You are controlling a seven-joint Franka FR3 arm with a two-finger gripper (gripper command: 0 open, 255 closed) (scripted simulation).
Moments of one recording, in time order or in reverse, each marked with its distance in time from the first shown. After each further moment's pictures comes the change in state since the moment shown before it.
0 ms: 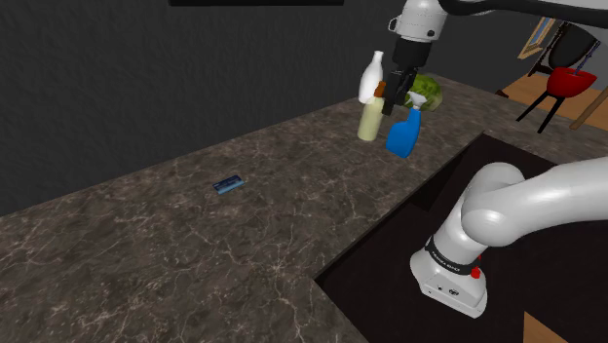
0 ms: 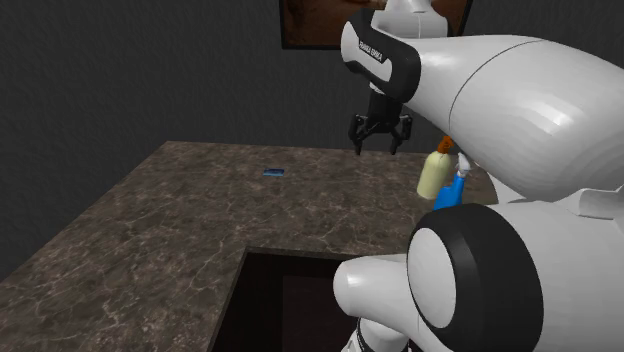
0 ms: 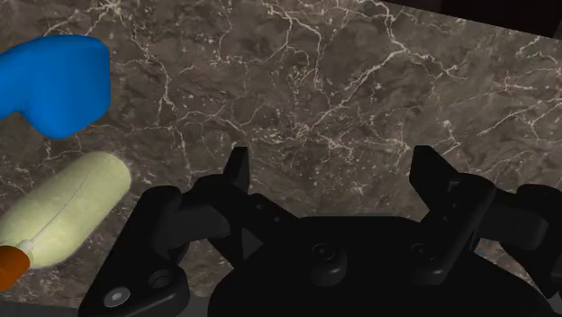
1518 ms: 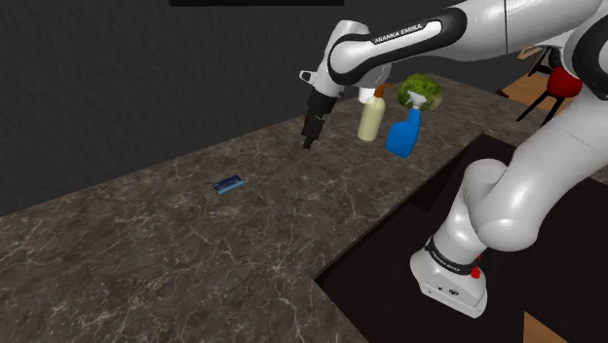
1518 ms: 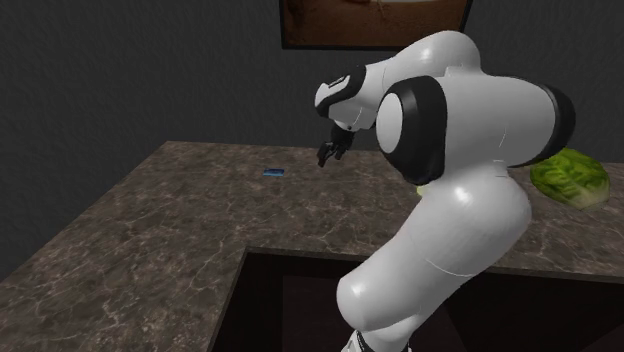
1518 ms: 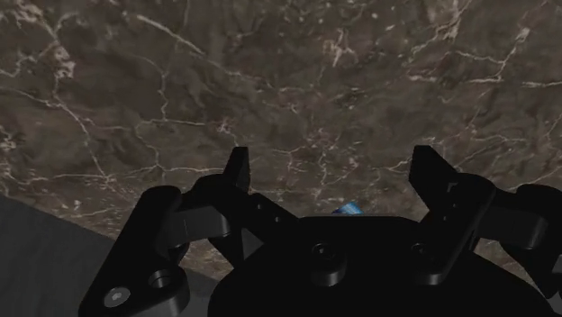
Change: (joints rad) arm 0.311 0.543 -0.202 -0.026 0.284 0.729 -0.759
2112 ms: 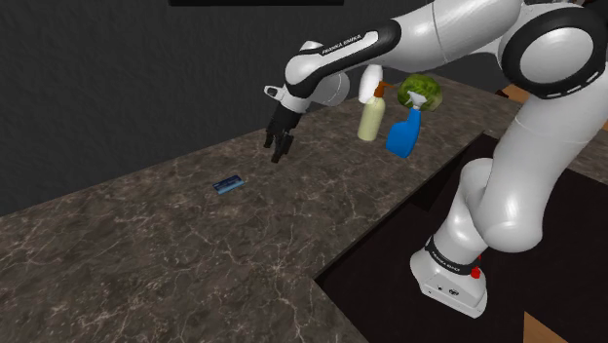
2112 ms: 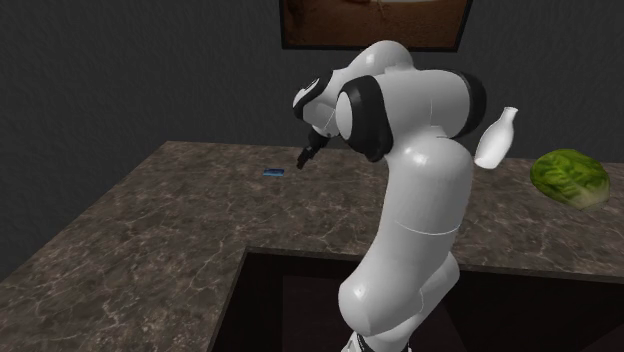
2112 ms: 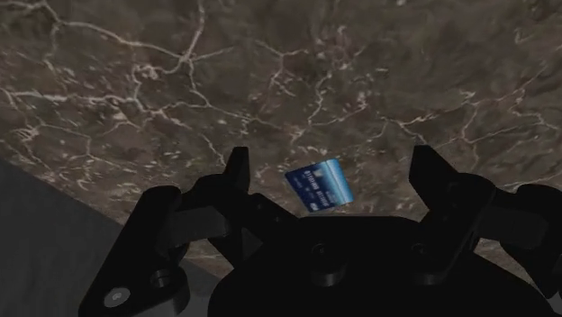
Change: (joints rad) arm 0.095 0.282 0.012 0.175 0.283 0.098 -0.406
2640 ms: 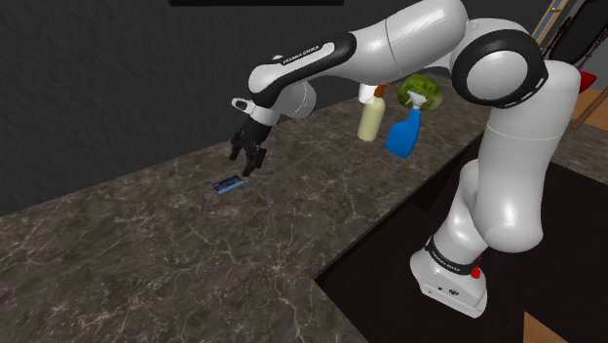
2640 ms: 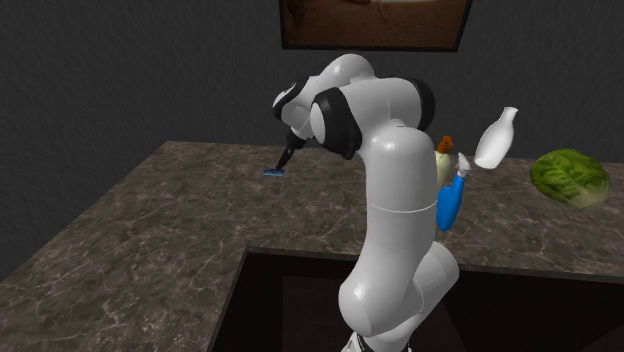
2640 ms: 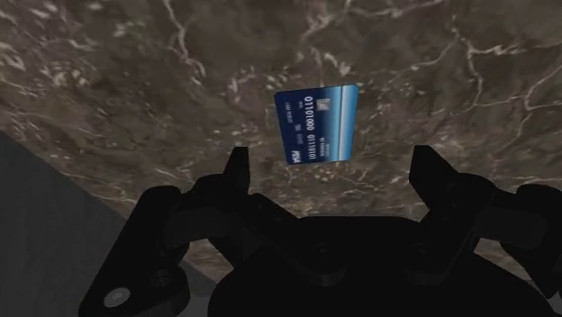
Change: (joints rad) arm 0.014 0.222 0.087 0.211 0.182 -0.003 -0.293
